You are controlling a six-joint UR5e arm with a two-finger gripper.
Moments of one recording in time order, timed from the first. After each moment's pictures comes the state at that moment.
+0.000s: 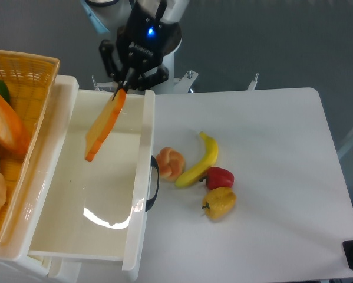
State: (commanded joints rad) arm 2.45 -1.57 -1.51 -1.48 0.96 0.50
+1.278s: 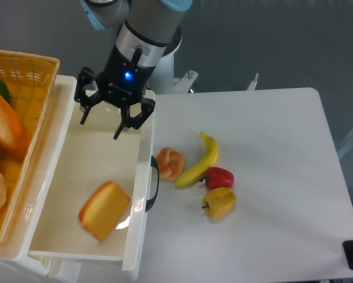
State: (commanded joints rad) arm 2.40 -1.64 -1.52 -1.36 0.97 0.52
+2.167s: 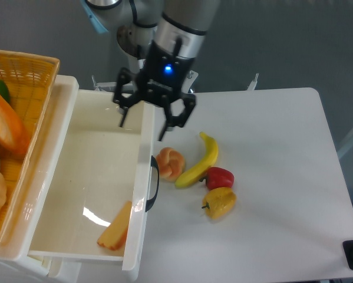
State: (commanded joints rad) arm 2.57 -1.67 -1.50 -1.29 1.09 0.67
